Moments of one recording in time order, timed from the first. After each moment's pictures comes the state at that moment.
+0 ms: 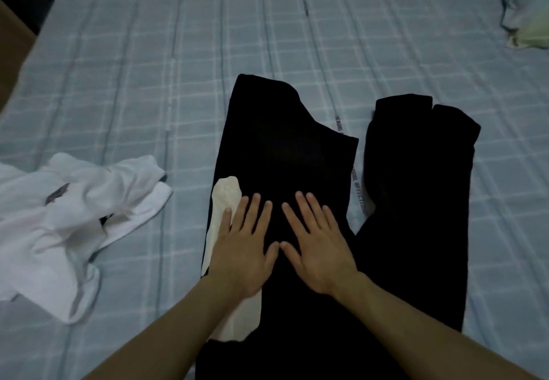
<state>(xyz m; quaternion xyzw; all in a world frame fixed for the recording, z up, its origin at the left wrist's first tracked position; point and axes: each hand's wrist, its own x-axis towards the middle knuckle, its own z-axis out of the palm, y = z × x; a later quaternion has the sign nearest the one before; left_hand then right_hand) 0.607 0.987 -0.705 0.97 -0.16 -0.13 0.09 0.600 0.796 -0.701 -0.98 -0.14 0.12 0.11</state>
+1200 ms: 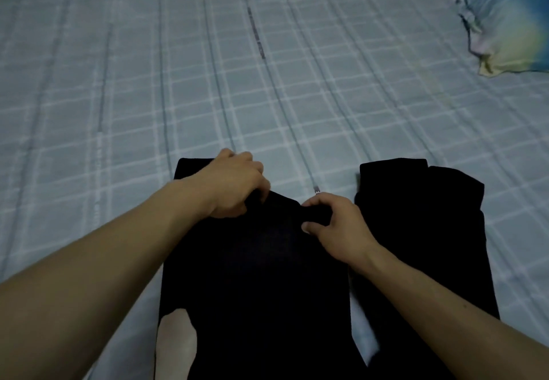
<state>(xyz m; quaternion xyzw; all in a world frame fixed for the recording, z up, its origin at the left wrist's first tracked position) 0.927 0.921 -0.615 0.87 -0.45 -0.19 -0.06 0.807 0.730 -0.659 -0.85 0.17 0.10 0.48</state>
